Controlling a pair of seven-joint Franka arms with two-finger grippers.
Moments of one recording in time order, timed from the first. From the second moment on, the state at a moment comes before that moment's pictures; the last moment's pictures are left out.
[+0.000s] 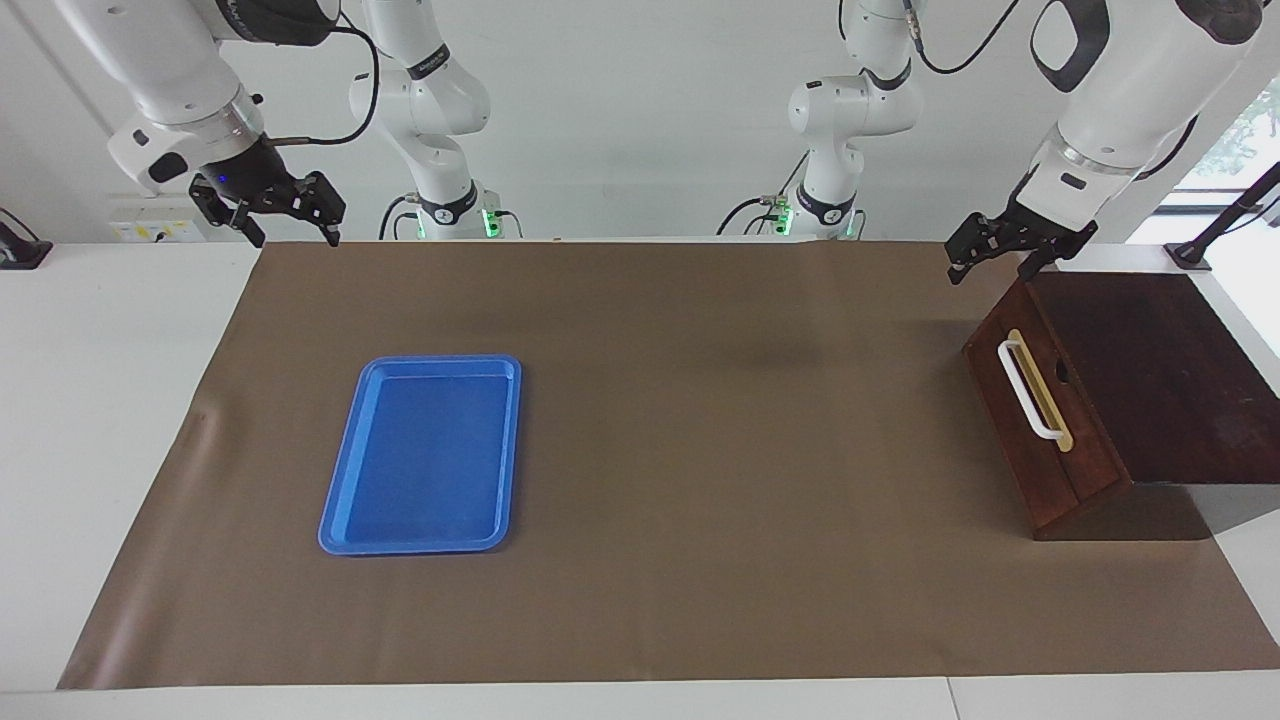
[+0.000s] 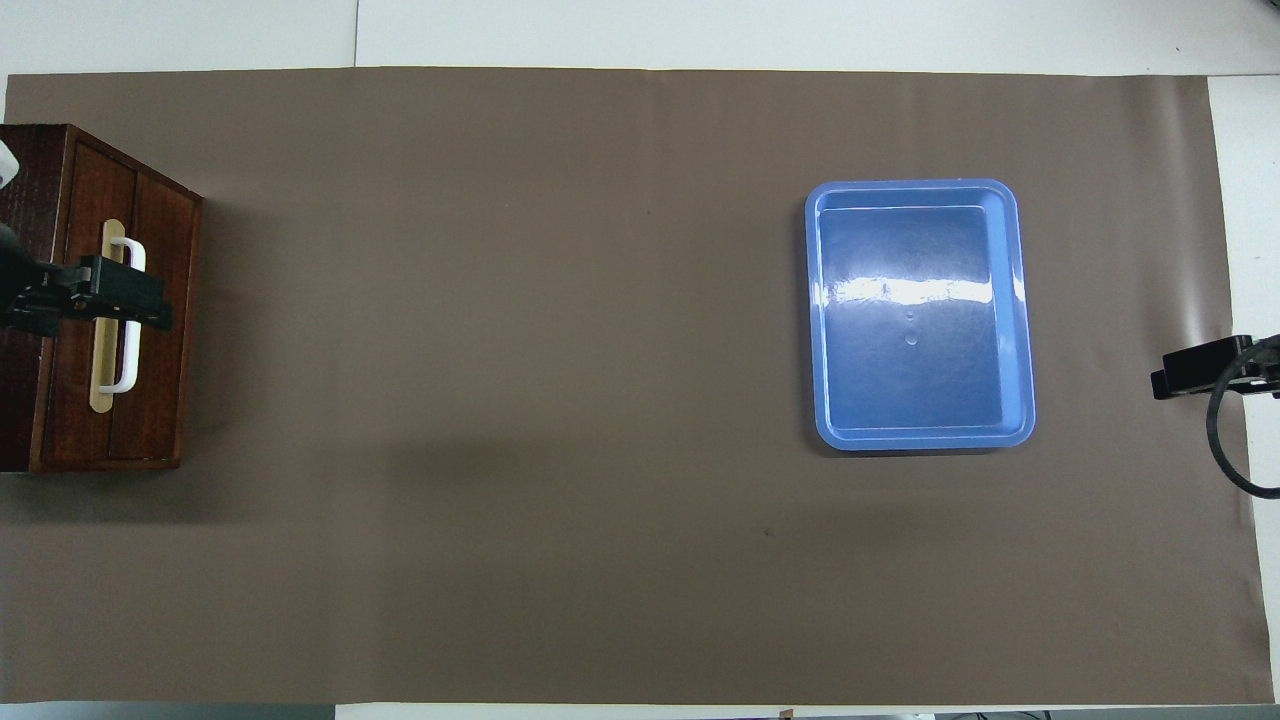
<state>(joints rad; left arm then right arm) -0.01 0.01 -0.06 -1.57 -0.02 1.52 -0.04 -0.07 -0.13 -0.01 -1.73 0.00 1.49 -0.07</state>
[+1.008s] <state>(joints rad) -0.03 0.01 -0.08 -1.58 0.09 1.60 -0.05 -0.07 -0.13 0.00 -1.73 0.00 1.49 -0.07</state>
